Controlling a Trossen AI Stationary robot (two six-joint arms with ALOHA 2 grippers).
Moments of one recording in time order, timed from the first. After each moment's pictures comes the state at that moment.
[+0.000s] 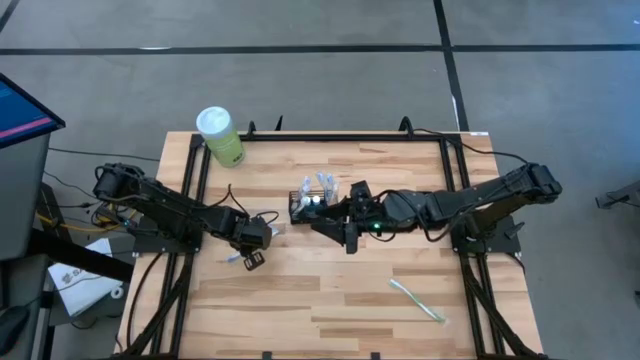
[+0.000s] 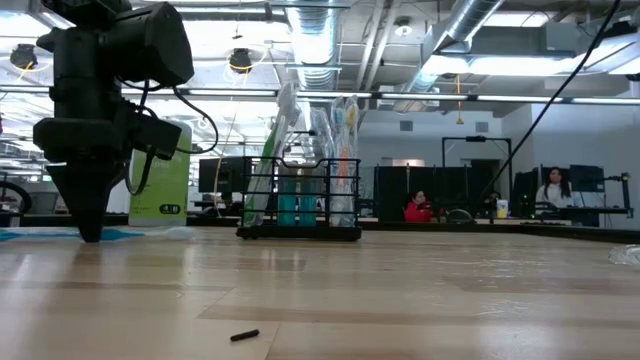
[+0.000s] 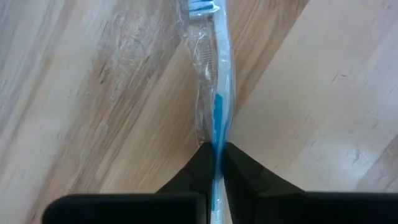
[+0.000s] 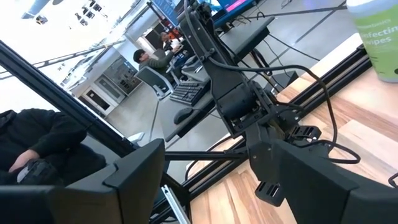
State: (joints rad) left arm -0.21 1.46 0.61 -0.61 -0.04 -0.74; right arm 0.27 1.46 1.22 0.14 0.30 0.75
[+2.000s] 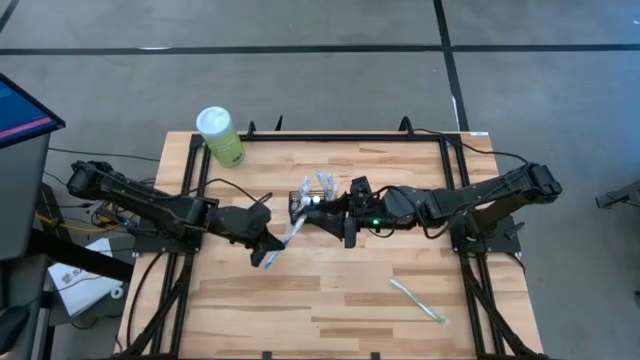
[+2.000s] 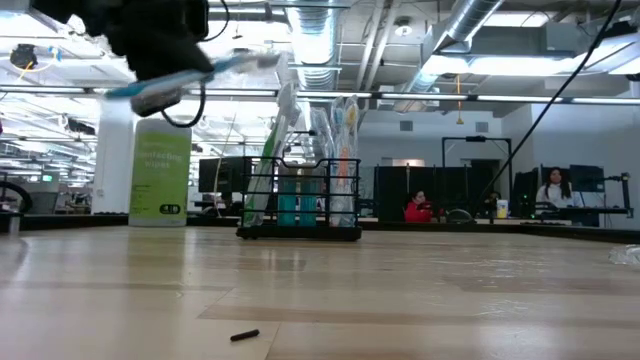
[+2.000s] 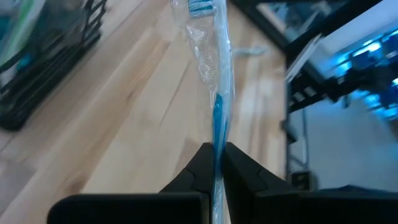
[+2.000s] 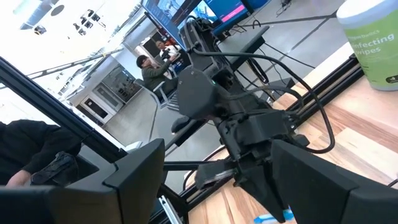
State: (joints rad) left arm -0.24 1.08 0.61 -0.09 -0.07 -0.80; right arm 0.25 1.46 1.22 0.16 0.32 0.75
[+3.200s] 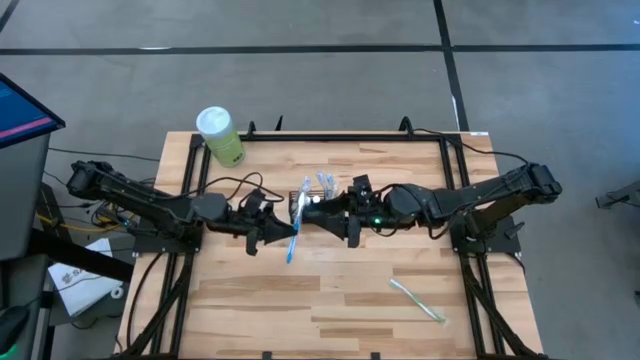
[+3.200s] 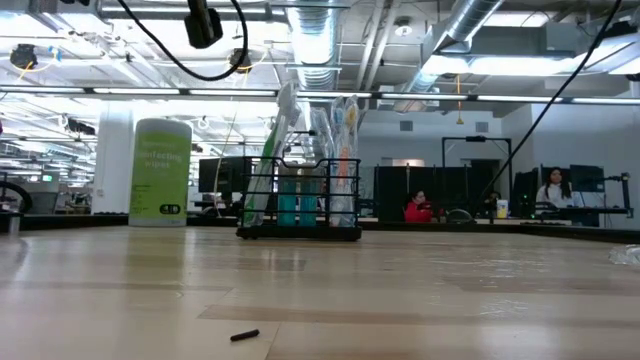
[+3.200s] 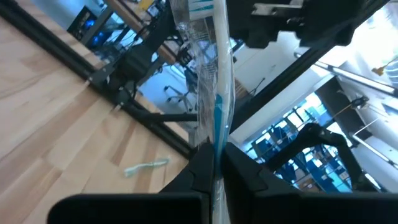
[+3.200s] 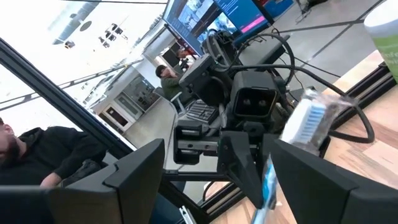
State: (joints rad) left arm -0.24 1.08 0.61 0.48 -0.13 -0.80; right arm 0.25 1.46 1.22 0.25 0.28 0.75
